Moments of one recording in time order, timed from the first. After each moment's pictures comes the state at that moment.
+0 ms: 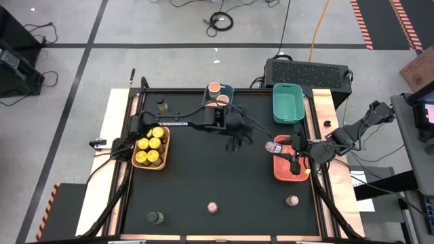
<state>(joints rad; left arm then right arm) 0.03 2.15 2.18 -0.93 -0.20 0.37 0.56 0.58 0.55 -0.58 0.65 0.42</state>
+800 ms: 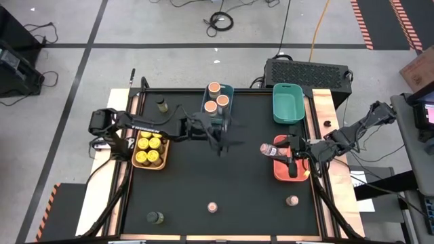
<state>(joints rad) 0.02 1.71 1.21 0.36 0.01 0.69 0.53 0.62 0.52 -0.29 0.59 0.38</state>
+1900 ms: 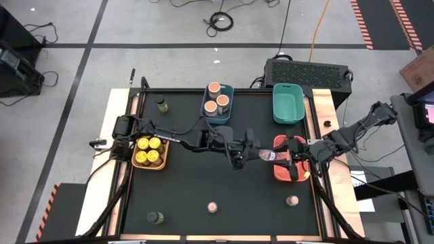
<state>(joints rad) -0.06 1.99 1.50 0.32 0.07 1.28 0.52 0.64 0.52 -0.26 0.47 0.41</state>
